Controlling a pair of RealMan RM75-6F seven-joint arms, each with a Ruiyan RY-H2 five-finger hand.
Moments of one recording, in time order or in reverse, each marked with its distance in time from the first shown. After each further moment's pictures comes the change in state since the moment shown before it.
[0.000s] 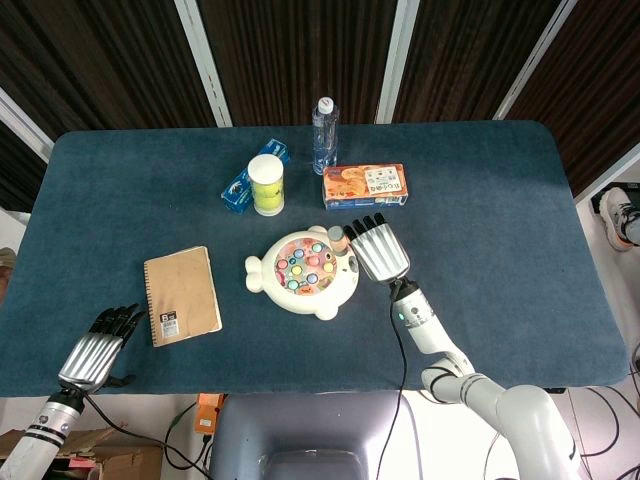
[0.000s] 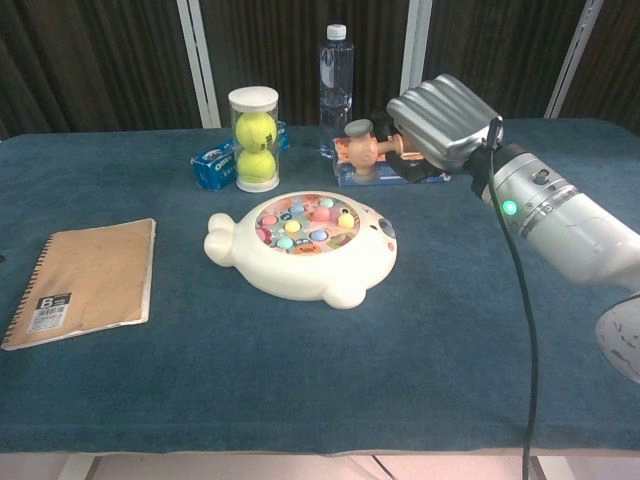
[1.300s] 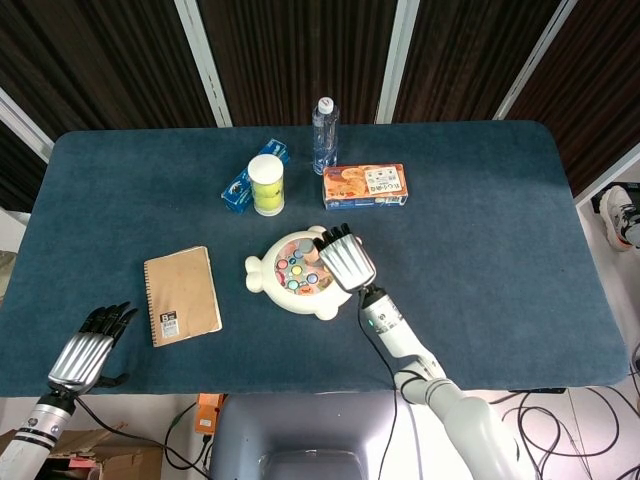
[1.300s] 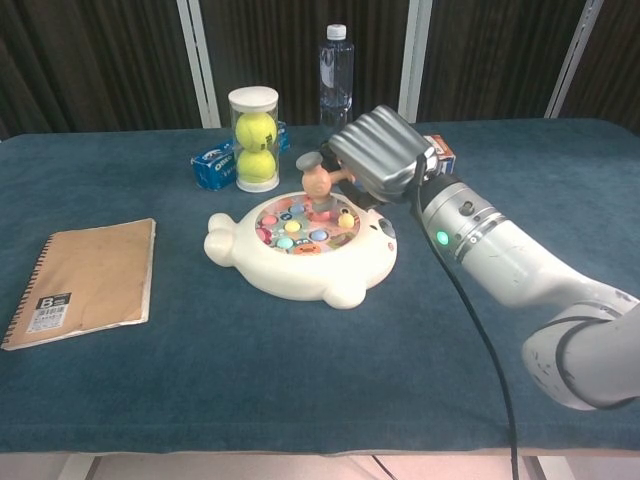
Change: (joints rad) left arm 0.015 0.025 0.000 0.002 0.015 0.025 -0.041; right arm 0.115 -0.239 -0.019 0.340 -0.010 -0.043 0.036
